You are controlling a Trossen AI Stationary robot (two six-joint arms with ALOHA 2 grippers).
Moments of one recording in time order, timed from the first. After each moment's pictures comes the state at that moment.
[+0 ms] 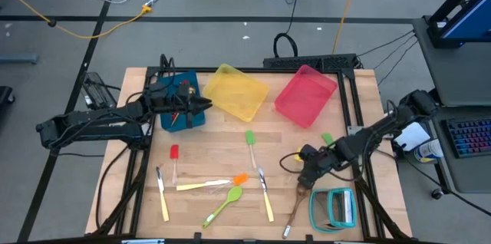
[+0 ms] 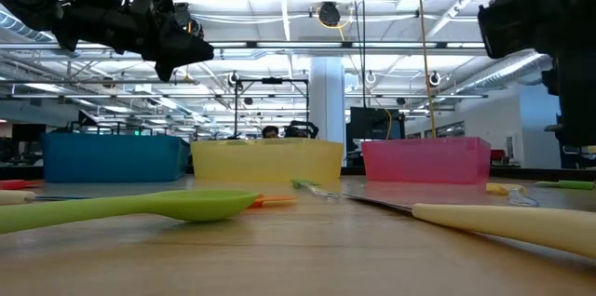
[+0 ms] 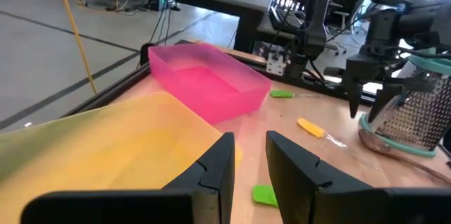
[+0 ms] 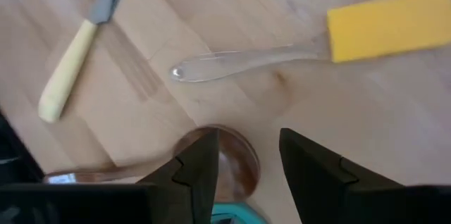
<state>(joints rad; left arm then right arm) 0.48 0.86 0.33 0.39 0.33 -0.13 0.51 1.30 0.74 -0.61 0.04 1.26</state>
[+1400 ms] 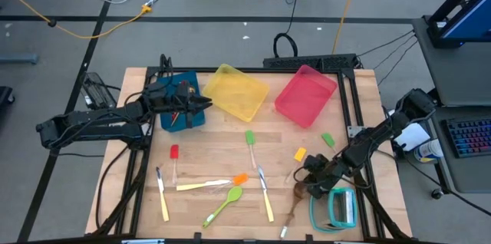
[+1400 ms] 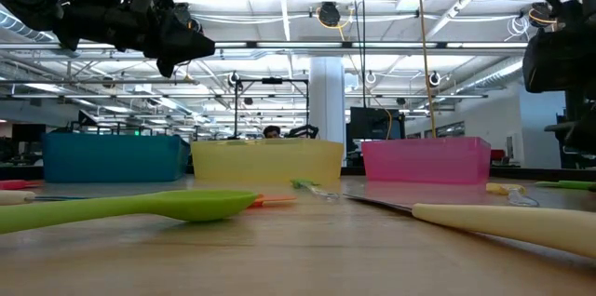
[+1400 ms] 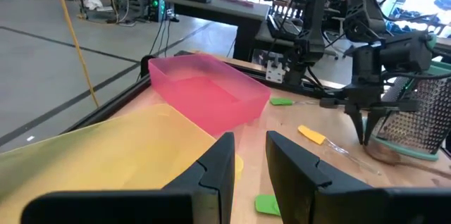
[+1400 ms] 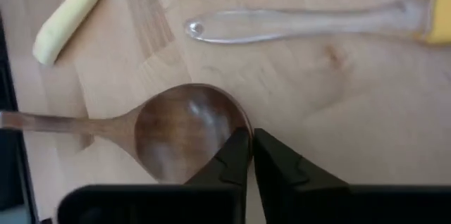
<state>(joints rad) 0.48 0.86 0.33 0.42 0.33 -0.12 0.68 1.32 0.43 -0.09 0.15 1.15</state>
